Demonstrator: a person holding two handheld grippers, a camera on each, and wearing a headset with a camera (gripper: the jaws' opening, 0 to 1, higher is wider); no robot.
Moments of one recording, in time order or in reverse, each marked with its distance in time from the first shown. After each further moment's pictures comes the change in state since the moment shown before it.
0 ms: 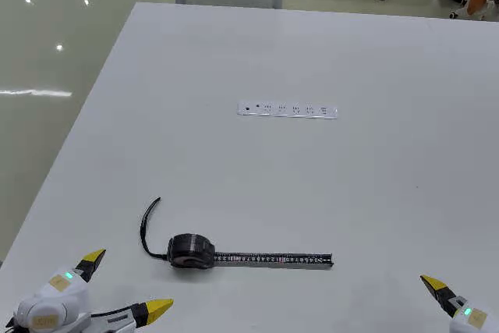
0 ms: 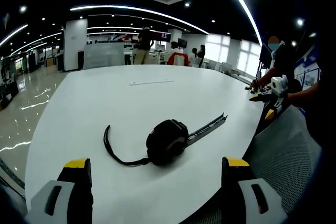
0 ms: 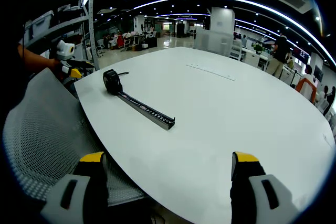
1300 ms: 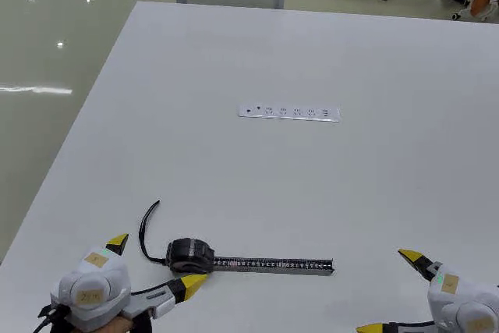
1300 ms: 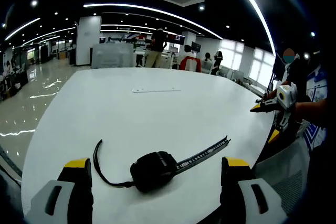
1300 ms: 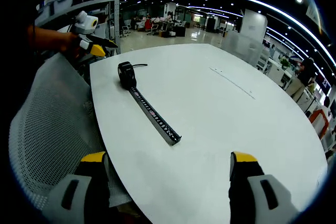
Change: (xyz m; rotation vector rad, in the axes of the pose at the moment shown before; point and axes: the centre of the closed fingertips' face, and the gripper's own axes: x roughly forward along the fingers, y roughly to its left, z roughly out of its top) left arm 0.031 -0.029 0.050 -0.112 0.005 0.100; right arm 0.025 0.002 0.049 -0.230 0.104 0.144
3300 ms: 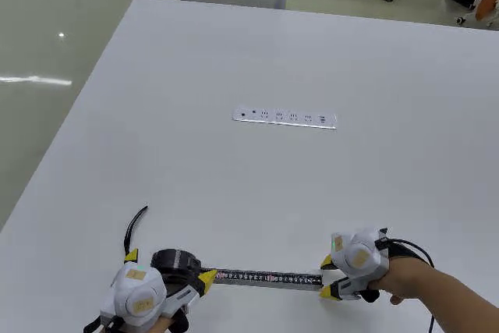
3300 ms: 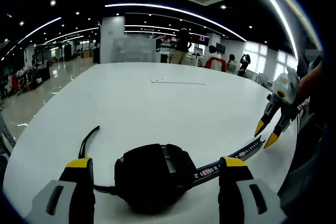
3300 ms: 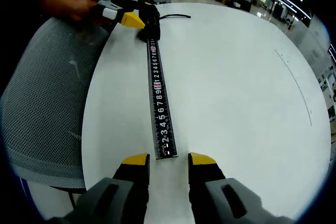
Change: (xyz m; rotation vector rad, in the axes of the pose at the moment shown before) left arm 0.079 0.007 -0.043 -0.039 -0.037 0.201; right arm 0.125 -0.012 -0.034 -0.308 0.329 0.415
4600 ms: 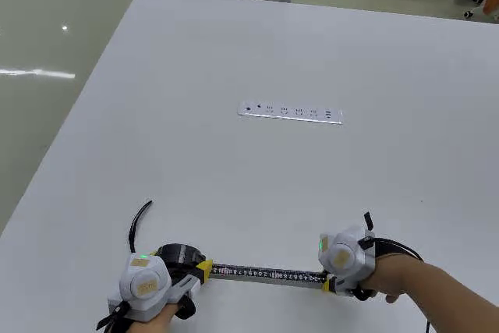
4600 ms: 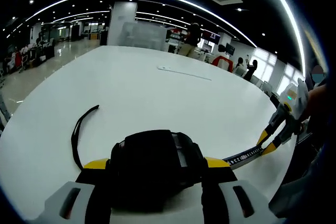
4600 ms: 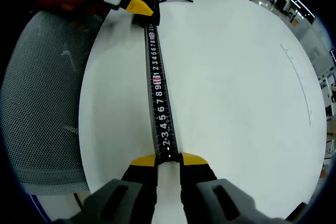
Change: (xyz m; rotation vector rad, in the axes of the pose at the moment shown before) left arm 0.010 0.001 -0.021 -0.138 0.096 -0.001; right arm 0.006 0.006 -0.001 0.018 0.142 -0.038
